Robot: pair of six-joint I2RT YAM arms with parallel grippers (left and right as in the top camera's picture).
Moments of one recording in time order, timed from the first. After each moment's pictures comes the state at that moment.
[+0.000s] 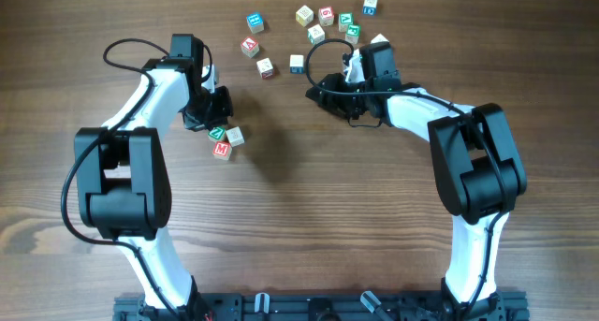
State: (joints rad) left arm -0.04 2.03 1.40 -0.80 0.21 -0.26; right arm 0.30 2.18 1.28 0.00 -0.65 0.76
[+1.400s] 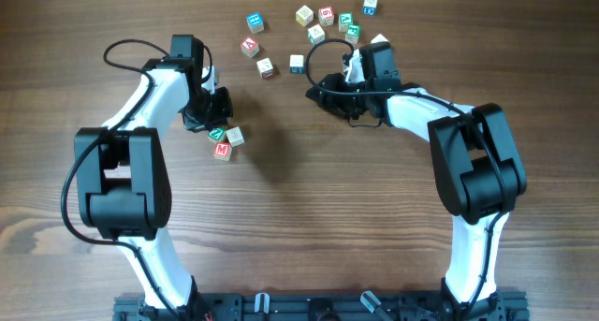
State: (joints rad) left arm -0.04 2.03 1.40 -0.82 0.21 -0.26; right arm 0.30 2.18 1.28 0.00 -0.65 0.76
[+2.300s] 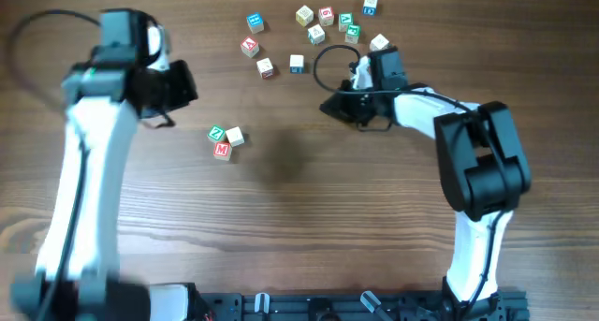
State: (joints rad) left arm 0.02 1.53 1.48 -1.03 0.14 -0.30; right arm 0.26 2.18 1.27 -0.13 -0.70 0.69
